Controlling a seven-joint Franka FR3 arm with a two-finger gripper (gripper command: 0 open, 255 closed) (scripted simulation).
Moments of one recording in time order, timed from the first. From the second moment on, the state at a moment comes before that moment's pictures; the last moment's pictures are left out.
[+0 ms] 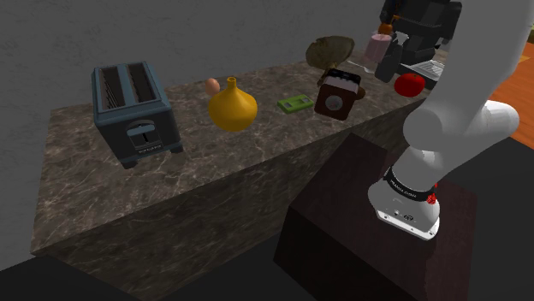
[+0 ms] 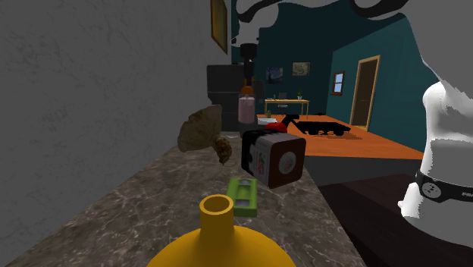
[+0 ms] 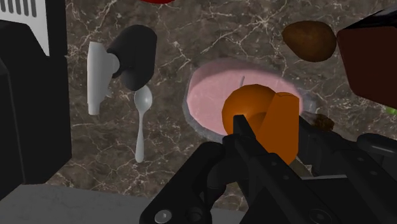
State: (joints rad) arm -0.66 0.43 -0.49 -1.24 0.19 1.63 -0.99
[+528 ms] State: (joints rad) arm -0.64 0.41 -0.48 -1.38 0.19 1.75 -0.99
